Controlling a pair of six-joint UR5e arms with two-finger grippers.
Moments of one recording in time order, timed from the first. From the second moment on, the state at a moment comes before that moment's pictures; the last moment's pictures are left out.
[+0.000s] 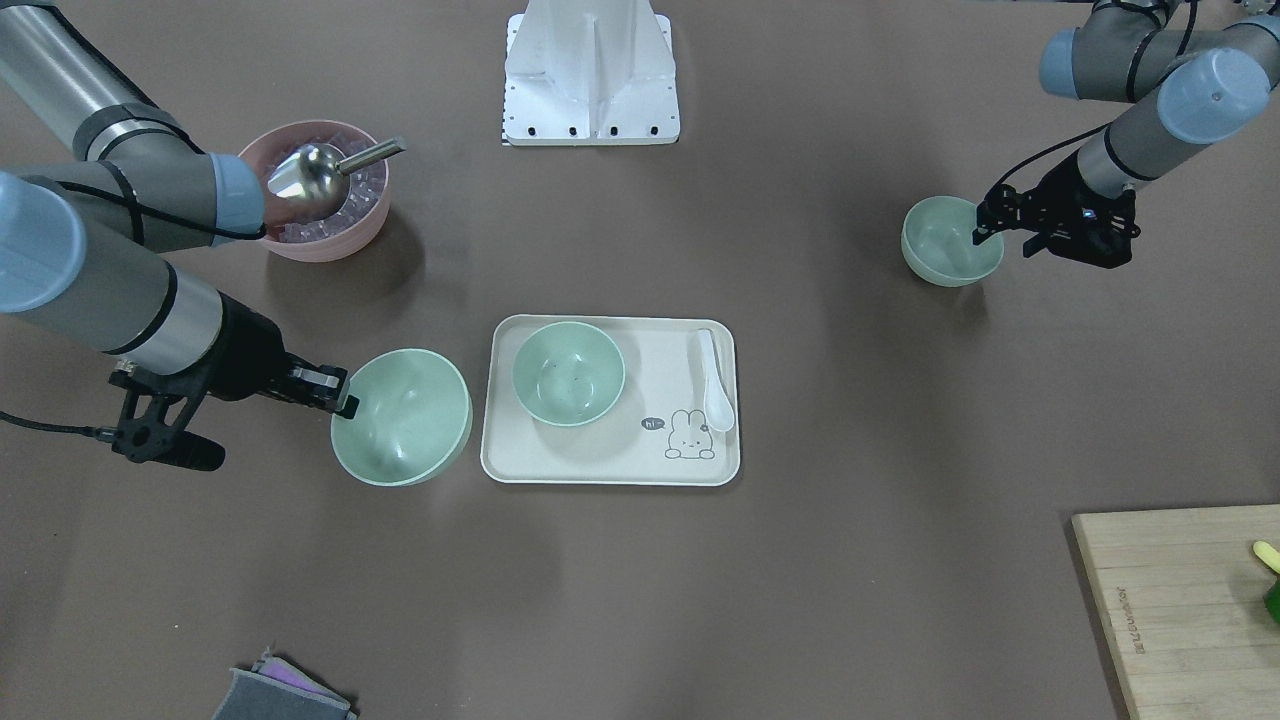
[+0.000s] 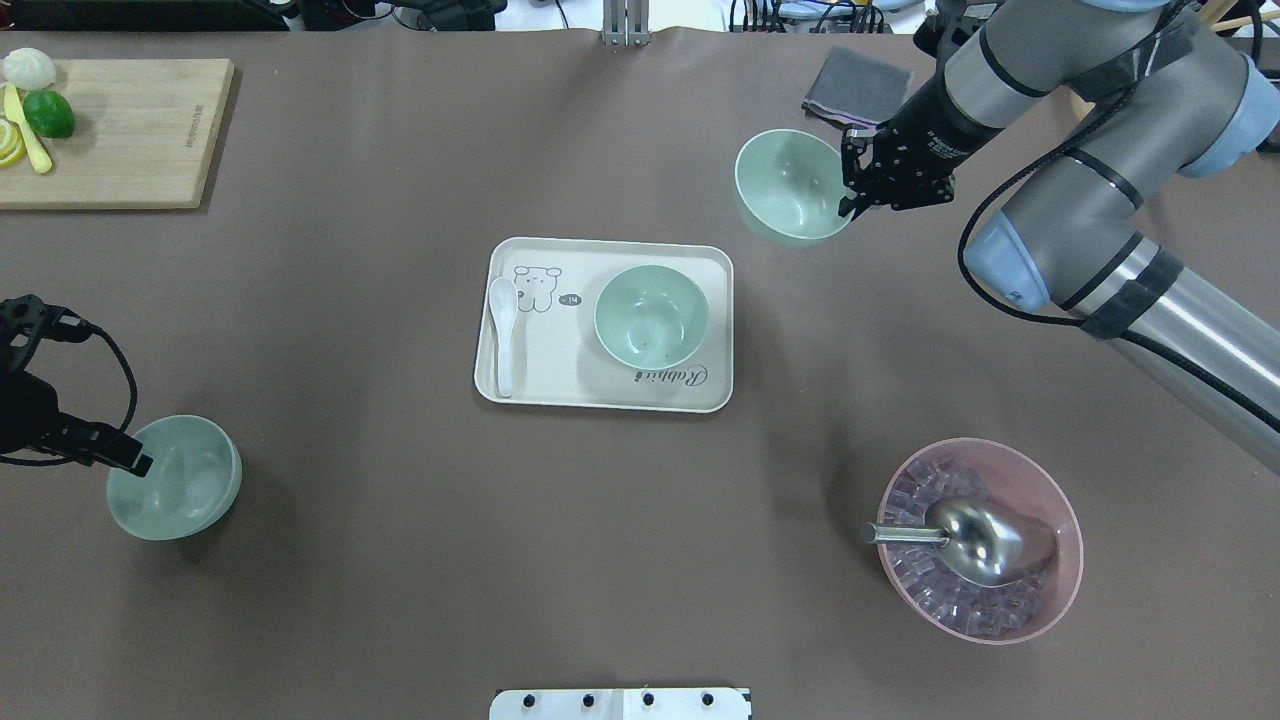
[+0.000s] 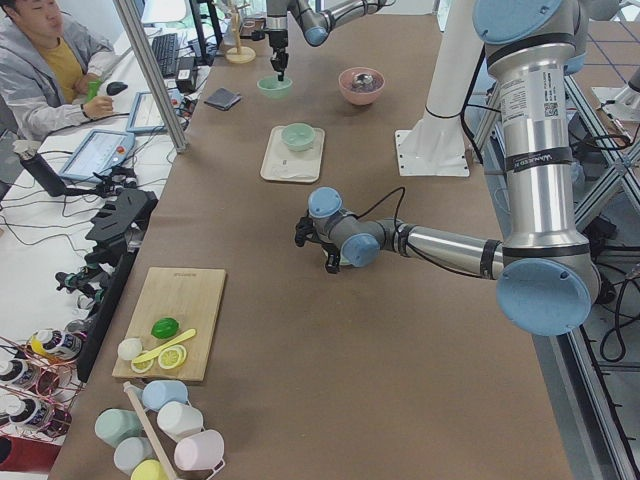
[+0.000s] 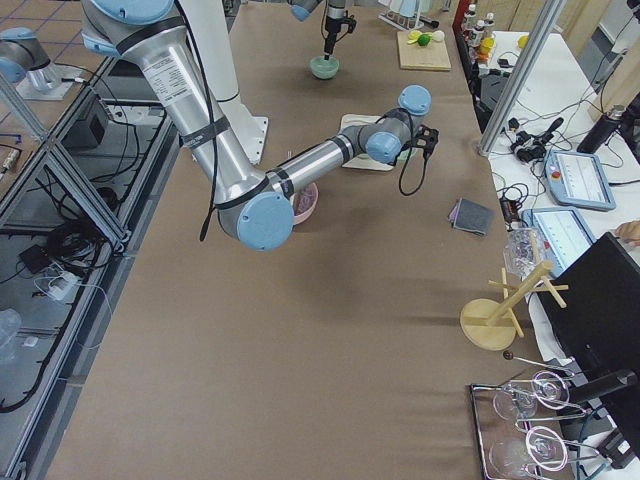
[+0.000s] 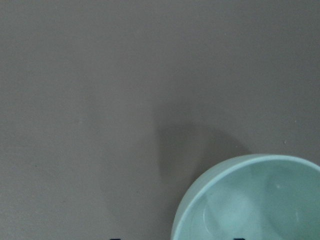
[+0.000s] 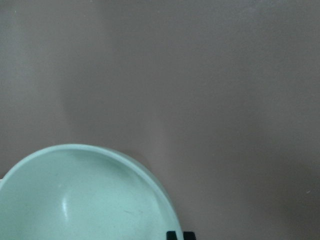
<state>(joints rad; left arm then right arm) -0.85 -1.40 -1.81 -2.12 -2.31 -0.71 0.96 -1.01 1.51 -1.21 2.39 1.29</state>
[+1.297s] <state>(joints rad) -0.85 -1.57 -1.80 -2.10 -2.45 -0.84 0.73 -0.89 1.50 -1.22 2.18 1.50</state>
